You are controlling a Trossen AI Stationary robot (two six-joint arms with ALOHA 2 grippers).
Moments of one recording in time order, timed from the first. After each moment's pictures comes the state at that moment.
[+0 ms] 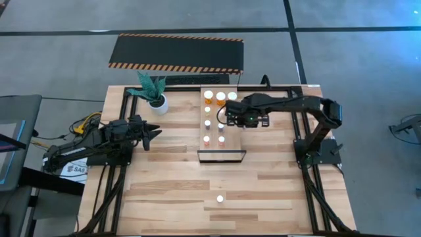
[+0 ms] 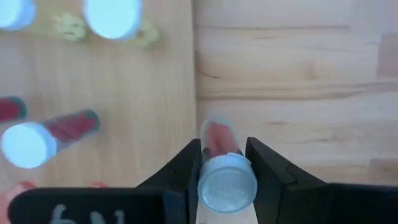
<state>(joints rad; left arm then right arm) 0.30 0.04 0.13 -0.42 -0.07 -0.35 -0.24 1.71 1.39 -1.15 0.14 1.36</state>
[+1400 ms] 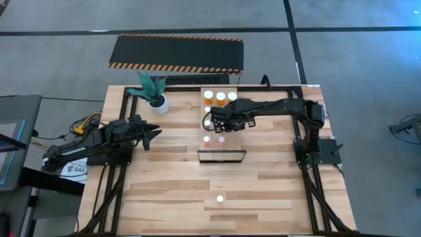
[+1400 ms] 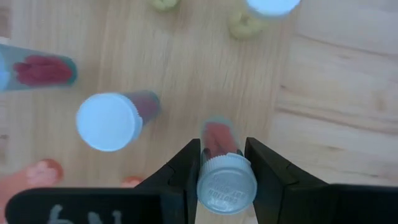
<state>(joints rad) 0.30 0.04 0.13 -0.42 -0.07 -0.35 -0.18 1.91 1.57 -1.11 0.16 1.21</state>
